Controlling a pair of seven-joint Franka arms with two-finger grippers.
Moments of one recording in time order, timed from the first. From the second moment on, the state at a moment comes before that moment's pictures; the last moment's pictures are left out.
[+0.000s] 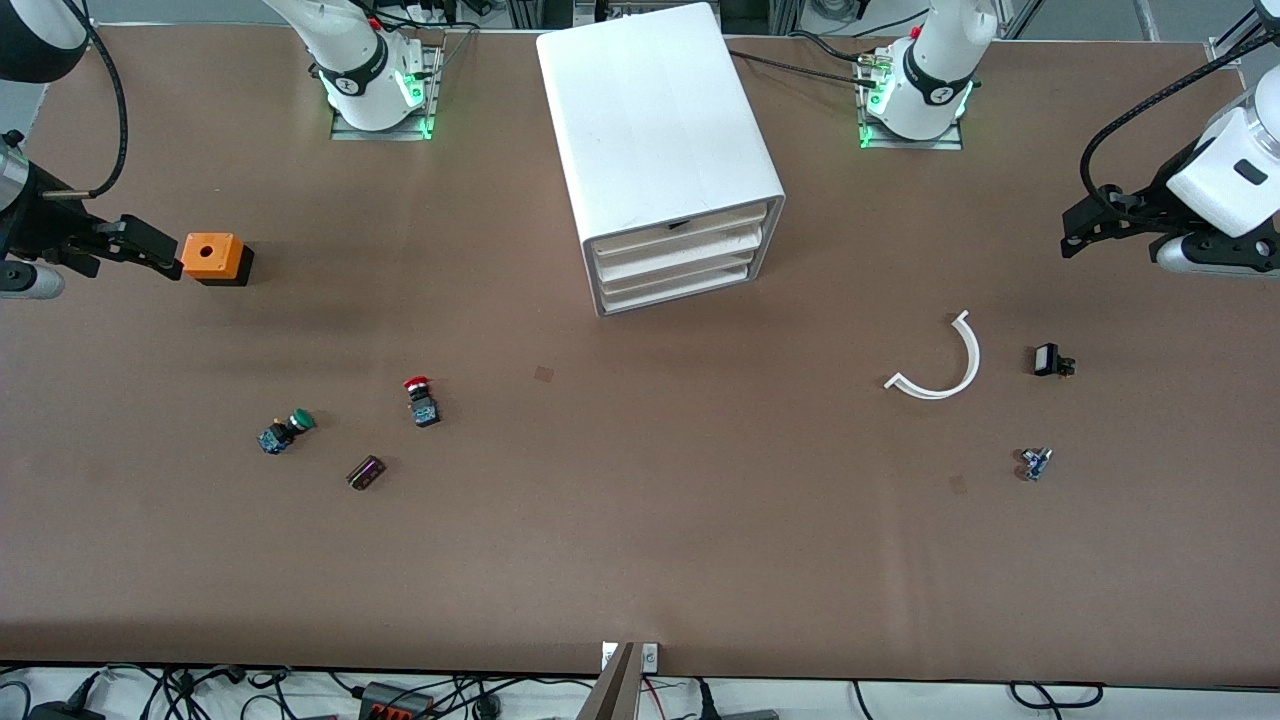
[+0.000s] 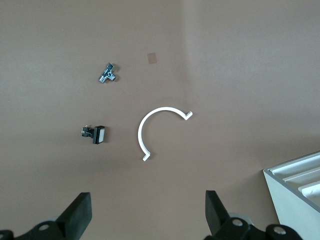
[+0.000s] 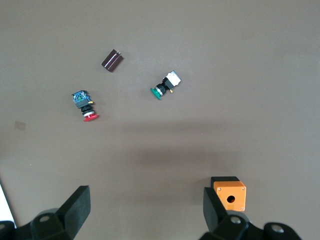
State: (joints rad) left arm -0.02 -0.03 -0.02 -1.67 0.00 1.61 0.01; right arm -0.02 0.01 -0.02 -1.71 -0.02 1.71 -0.01
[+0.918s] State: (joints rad) left arm -0.02 -0.03 -0.02 -1.67 0.00 1.56 0.01; right arm -0.02 0.03 -0.01 -1.71 -0.02 1.71 -0.01
